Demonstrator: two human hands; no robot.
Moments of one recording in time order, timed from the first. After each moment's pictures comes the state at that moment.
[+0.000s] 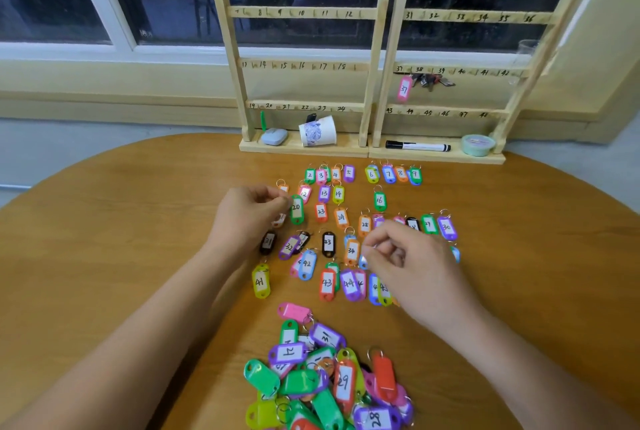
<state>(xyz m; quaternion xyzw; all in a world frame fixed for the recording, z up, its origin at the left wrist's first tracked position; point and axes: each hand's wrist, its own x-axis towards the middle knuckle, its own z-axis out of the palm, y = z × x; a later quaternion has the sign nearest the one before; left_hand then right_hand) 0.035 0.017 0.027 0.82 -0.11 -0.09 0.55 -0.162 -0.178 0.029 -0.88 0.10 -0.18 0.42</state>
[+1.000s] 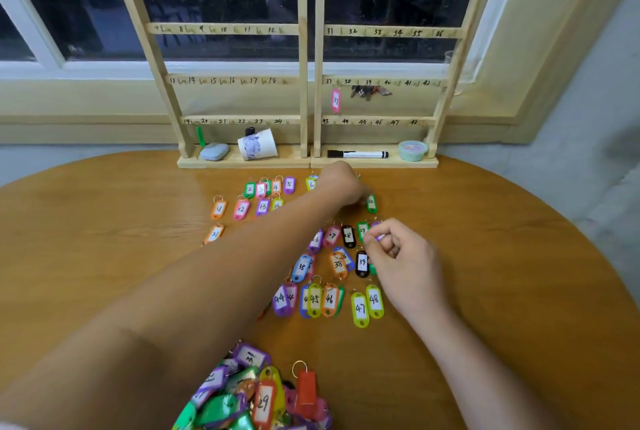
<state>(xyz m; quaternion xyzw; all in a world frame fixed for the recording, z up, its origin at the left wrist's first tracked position) 0.023 -0.255 0.038 0.90 -0.27 -0.17 0.29 -0.183 -0.261 0.000 -0.83 0.22 -0.32 0.41</state>
